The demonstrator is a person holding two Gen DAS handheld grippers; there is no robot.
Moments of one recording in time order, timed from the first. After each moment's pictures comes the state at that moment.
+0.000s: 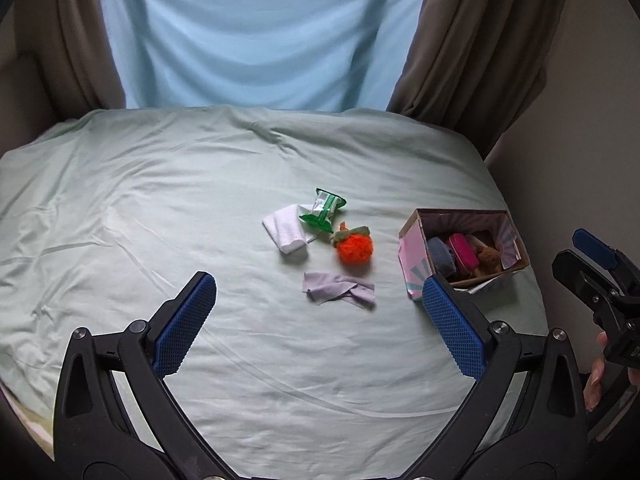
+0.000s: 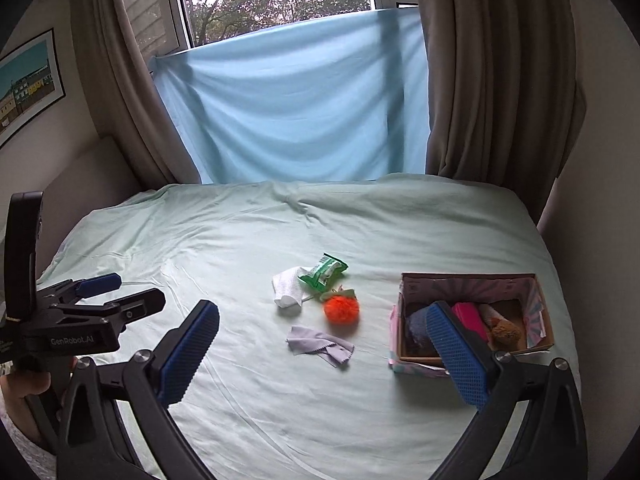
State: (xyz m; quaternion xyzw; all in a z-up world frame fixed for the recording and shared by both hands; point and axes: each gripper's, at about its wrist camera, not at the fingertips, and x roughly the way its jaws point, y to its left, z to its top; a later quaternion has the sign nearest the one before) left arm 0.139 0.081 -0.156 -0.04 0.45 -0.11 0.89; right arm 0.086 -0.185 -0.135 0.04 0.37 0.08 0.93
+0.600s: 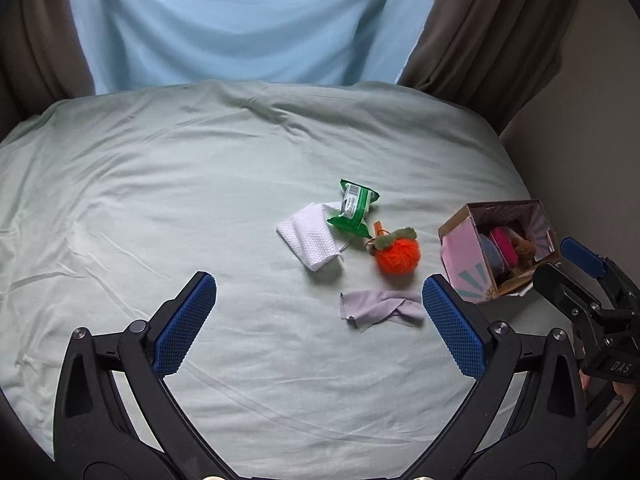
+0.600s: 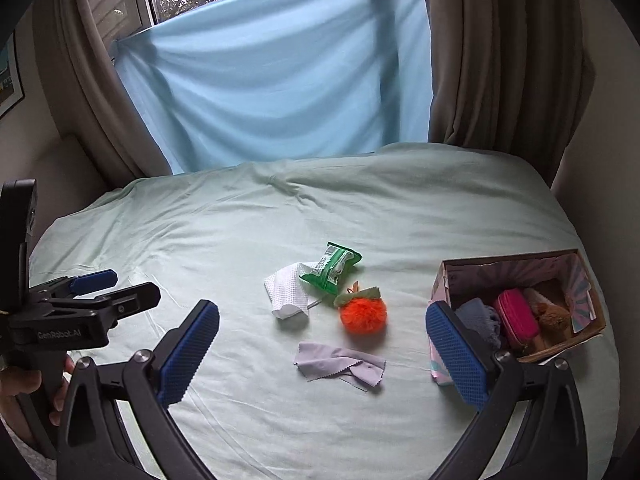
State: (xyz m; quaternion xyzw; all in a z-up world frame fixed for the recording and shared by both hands) left arm 0.264 0.124 -0.261 -0.03 0.48 -0.15 0.86; right arm 0.182 -0.133 -0.236 0.06 0.41 0.03 0.91
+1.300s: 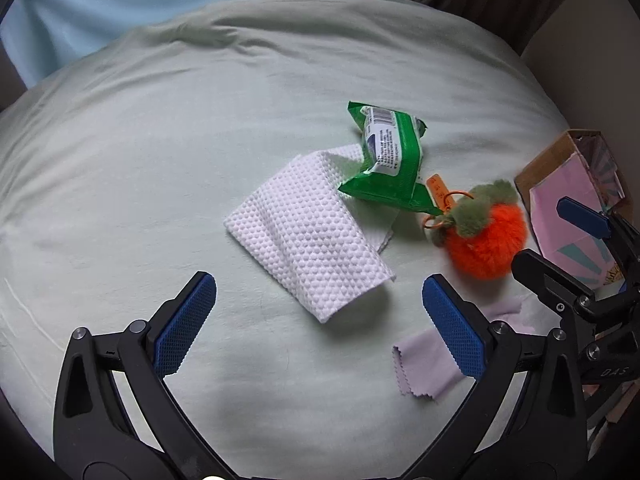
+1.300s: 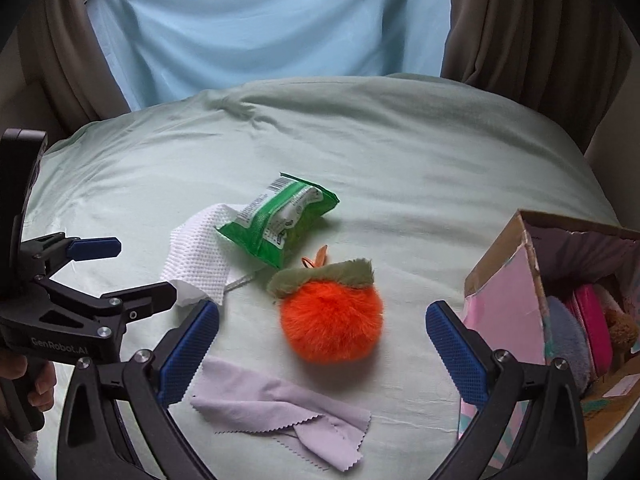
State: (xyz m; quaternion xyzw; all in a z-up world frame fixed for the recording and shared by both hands) left arm 0.371 0.058 -0.471 0.04 0.52 -0.19 0.83; right arm 0.283 -0.157 -0.431 0.02 0.45 0.02 0.89
